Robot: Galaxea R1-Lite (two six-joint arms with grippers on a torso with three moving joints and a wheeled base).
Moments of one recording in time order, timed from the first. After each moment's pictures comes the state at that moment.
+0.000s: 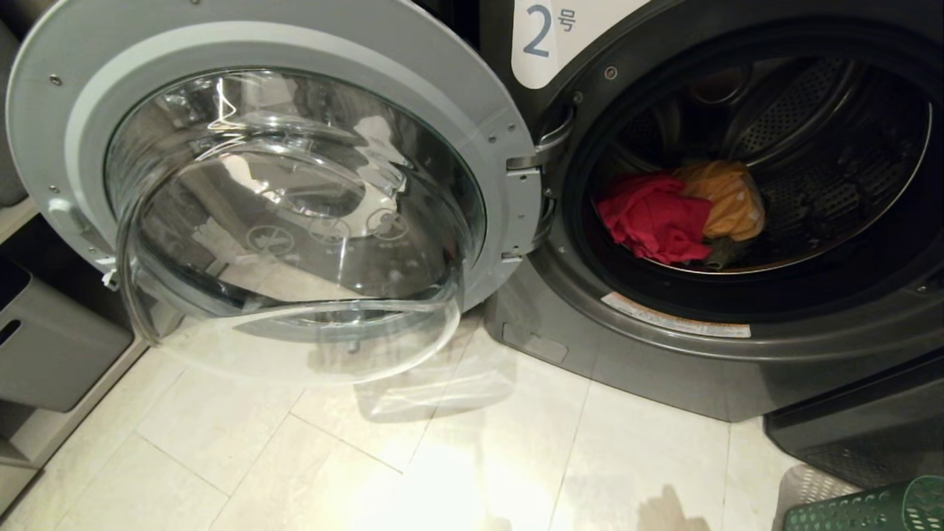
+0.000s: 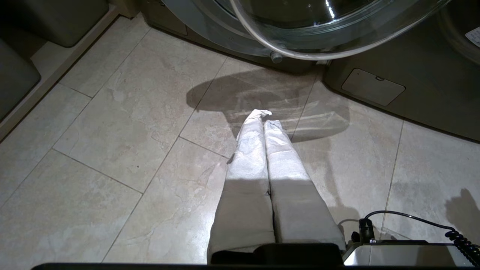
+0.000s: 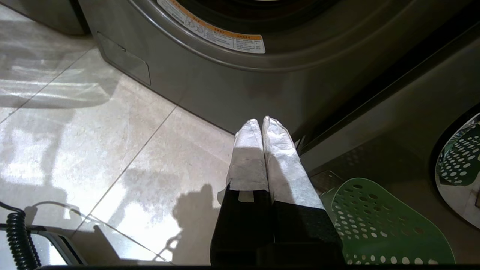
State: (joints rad) left arm 0.00 0.00 0.00 -0.03 0.00 -0.02; right arm -0.01 0.00 -0.02 -0.02 -0.05 -0.24
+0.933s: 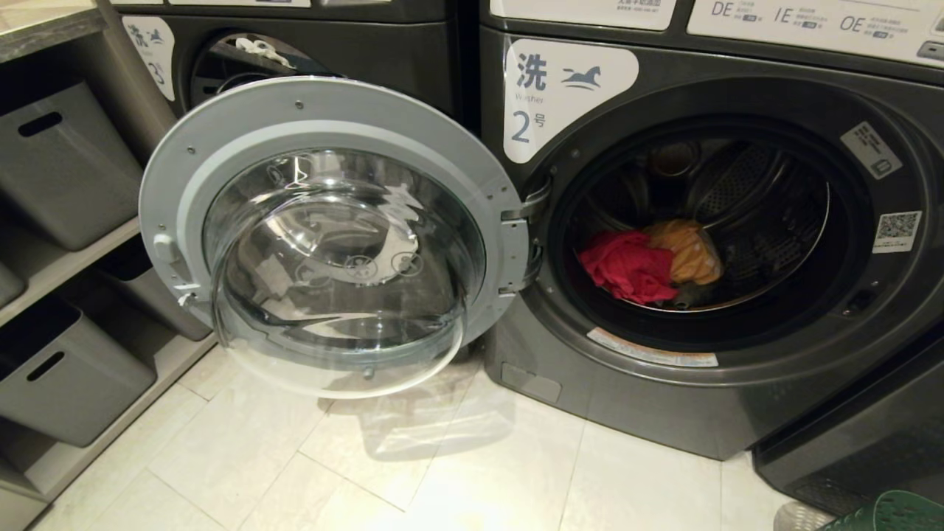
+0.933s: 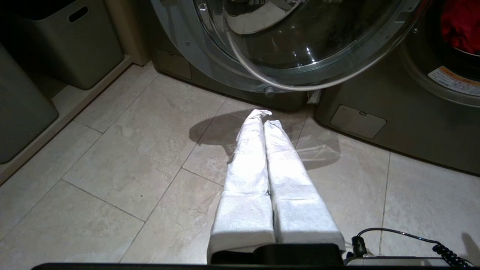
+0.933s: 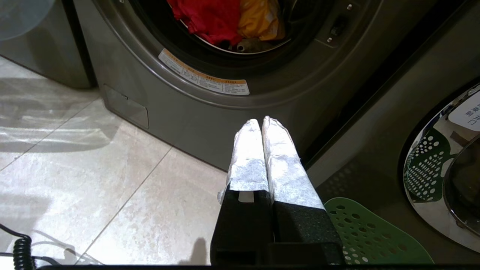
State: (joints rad) left arm 0.00 0.00 0.00 -0.03 0.00 -0.02; right arm -0.01 0.00 0.00 -0.06 -0.05 -0.24
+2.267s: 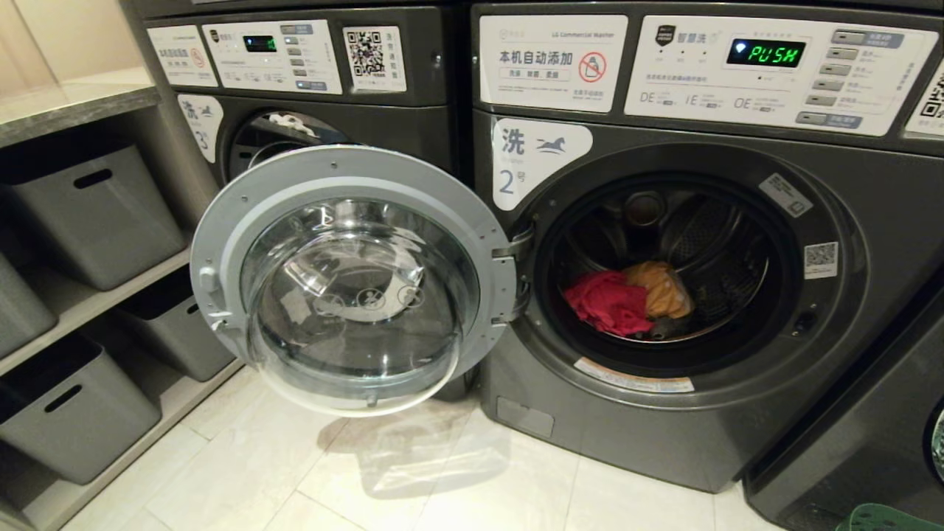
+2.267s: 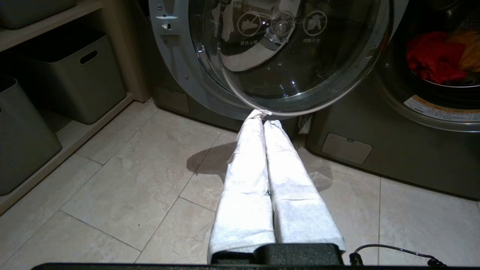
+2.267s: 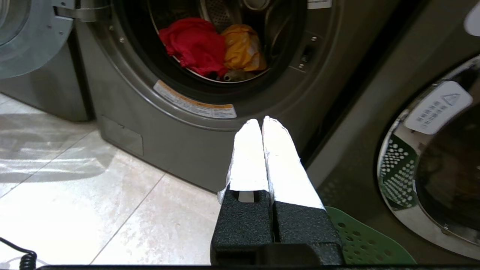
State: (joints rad) left arm 0.00 0.00 0.00 -0.03 0.00 -0.02; right arm -0.01 0.00 0.00 -0.06 -0.05 -0.24
